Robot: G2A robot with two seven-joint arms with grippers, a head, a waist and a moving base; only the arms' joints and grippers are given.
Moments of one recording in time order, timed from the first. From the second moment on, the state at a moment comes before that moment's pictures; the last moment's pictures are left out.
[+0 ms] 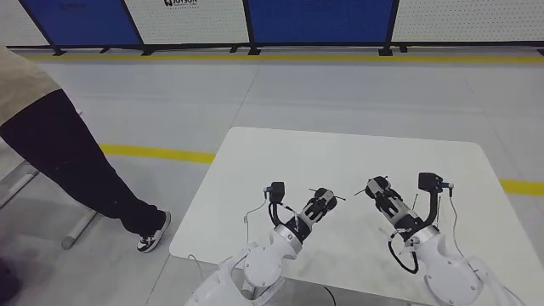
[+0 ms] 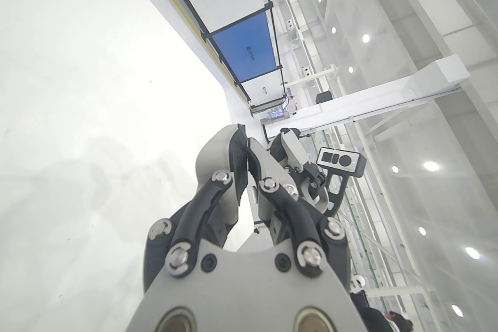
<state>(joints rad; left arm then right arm) 1.48 -1.26 -0.94 -1.75 -0.02 0.02 0.09 -1.42 -1.03 1.10 -1.80 -0.27 -0.02 0.17</state>
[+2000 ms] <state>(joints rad) 1.47 -1.27 -0.92 -1.73 0.00 0.01 0.17 -1.43 -1.11 1.02 -1.78 -0.43 0.02 -0.01</state>
